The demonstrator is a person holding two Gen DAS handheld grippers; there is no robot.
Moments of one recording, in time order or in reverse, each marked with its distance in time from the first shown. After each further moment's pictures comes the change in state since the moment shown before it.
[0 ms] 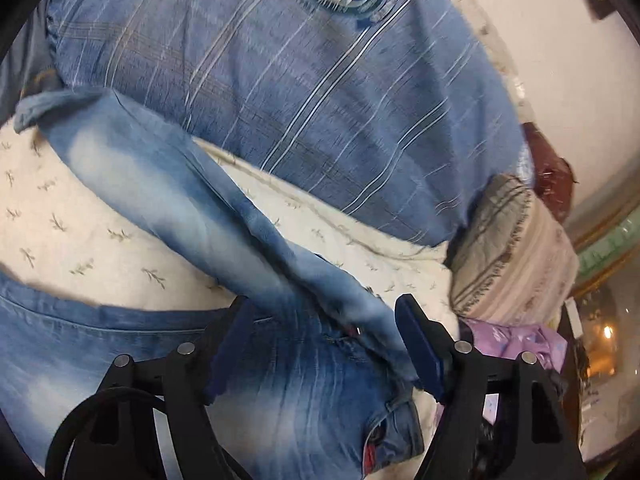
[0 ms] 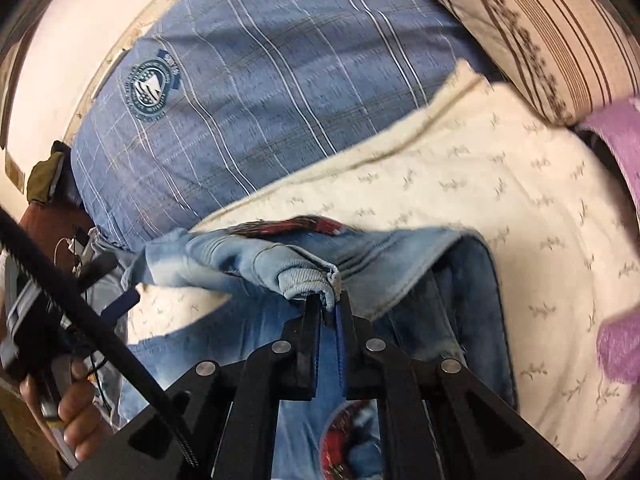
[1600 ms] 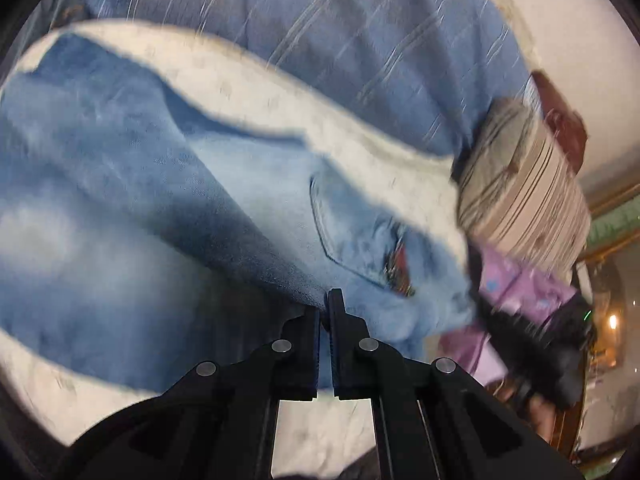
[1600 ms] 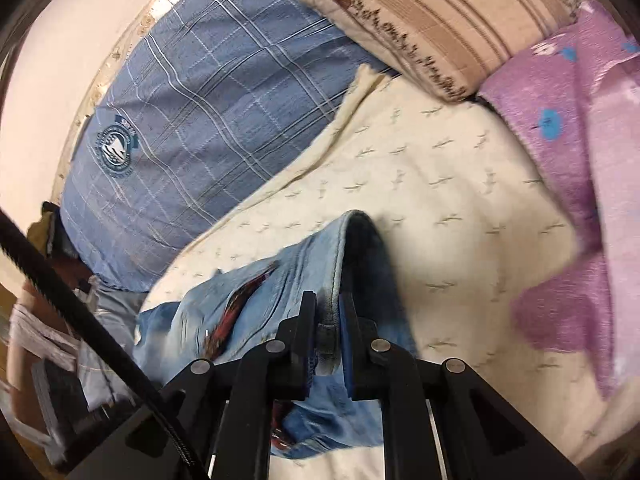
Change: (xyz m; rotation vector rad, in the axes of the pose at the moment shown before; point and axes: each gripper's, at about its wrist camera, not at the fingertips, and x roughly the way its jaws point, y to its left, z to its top) left arm -0.005 -0.028 -0.125 -0.031 0.140 0.064; right arm -0.056 -0.075 -0.010 0.178 -0.032 -0.029
